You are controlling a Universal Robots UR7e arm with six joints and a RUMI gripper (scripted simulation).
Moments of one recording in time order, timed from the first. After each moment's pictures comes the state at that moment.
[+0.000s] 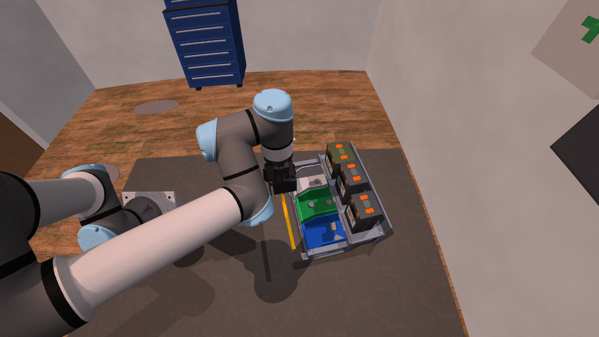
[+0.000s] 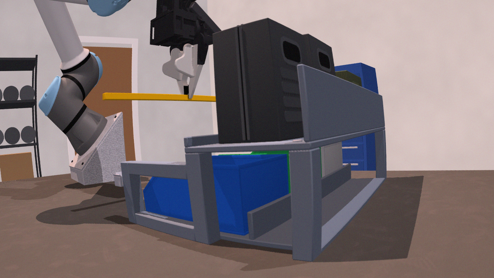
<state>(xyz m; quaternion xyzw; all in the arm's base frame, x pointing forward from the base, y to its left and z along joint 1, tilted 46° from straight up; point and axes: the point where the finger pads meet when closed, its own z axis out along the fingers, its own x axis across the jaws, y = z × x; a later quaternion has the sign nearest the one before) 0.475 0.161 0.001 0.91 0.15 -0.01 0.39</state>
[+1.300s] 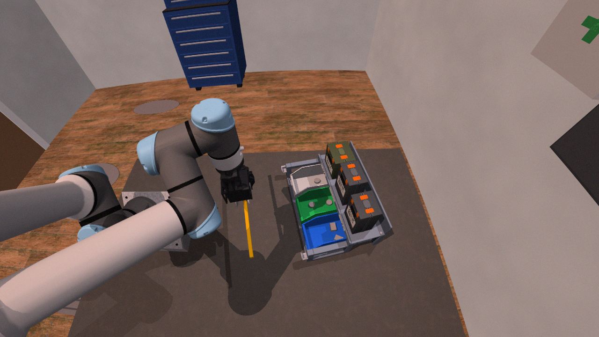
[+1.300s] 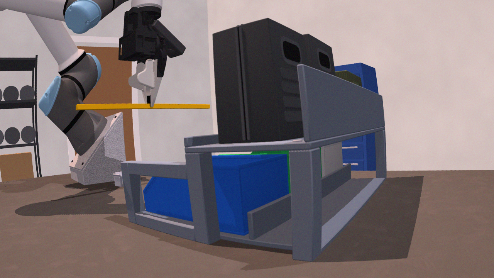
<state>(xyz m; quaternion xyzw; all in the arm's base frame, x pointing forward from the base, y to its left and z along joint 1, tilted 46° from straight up) 0.362 0.128 0.016 0.91 0.15 -0.01 0.39</state>
